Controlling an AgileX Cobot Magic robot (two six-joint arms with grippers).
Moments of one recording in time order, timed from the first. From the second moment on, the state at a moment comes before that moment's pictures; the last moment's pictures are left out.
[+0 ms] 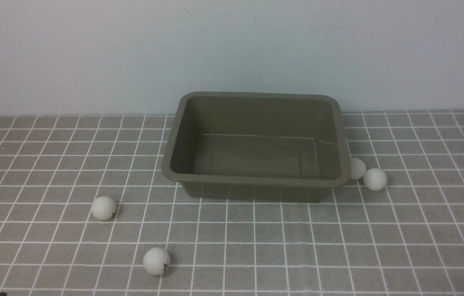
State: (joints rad) right arm 0.00 -0.01 0.02 -0.12 0.38 0.14; left arm -0.05 -0.01 0.03 -0.05 0.37 0.16
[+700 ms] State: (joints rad) right arm 0.00 -0.01 0.03 0.13 0.22 0.27; left arm -0.05 -0.01 0.03 -0.30 0.23 0.03
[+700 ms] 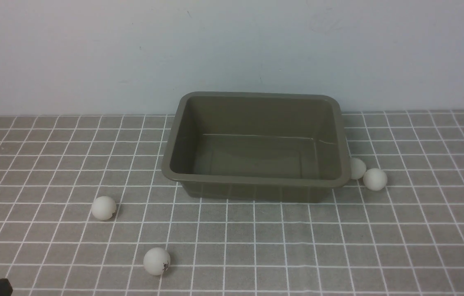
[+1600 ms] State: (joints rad) right arm 0.03 0.49 -0.71 0.27 0.80 0.04; left arm -0.05 0.76 -0.68 -0.39 0.81 0.10
